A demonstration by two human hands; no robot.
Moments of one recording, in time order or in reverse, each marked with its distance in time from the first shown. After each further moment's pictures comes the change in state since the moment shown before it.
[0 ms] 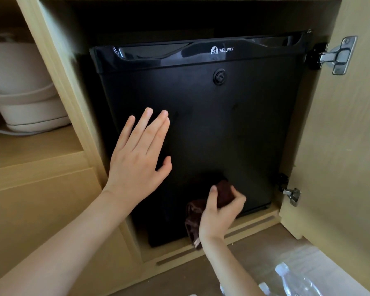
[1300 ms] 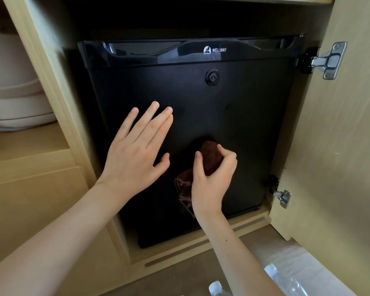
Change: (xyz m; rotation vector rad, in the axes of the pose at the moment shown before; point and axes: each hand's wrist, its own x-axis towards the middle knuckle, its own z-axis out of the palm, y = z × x) left_hand 0.015 0.006 0.003 0.015 -0.009 0.075; right_hand 0.035 -0.062 0.023 0.020 -0.195 -0.320
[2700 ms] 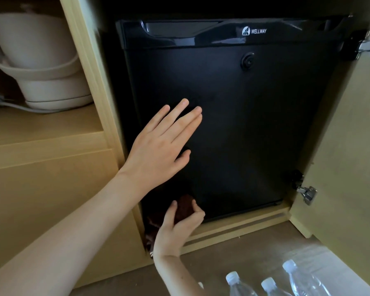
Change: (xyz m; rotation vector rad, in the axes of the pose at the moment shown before) left_hand -0.017 -0.007 -0.005 -0.096 -0.121 0.058; right_hand -0.171 0.039 0.050 0.032 0.046 0.439
